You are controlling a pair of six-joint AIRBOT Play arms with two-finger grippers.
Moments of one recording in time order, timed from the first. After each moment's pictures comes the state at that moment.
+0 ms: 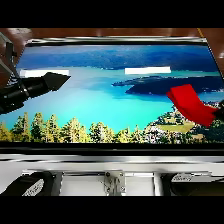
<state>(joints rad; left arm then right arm) -0.06 -0.96 0.99 0.37 -0.81 -1.01 -0.86 -1.61 1.40 -1.14 1.34 1.54</state>
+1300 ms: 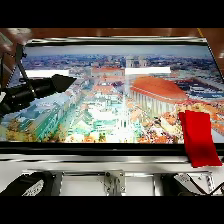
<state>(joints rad) -0.12 -0.99 0.99 0.41 -0.77 -1.01 -1.24 -1.11 0.88 -1.60 1.23 1.62</state>
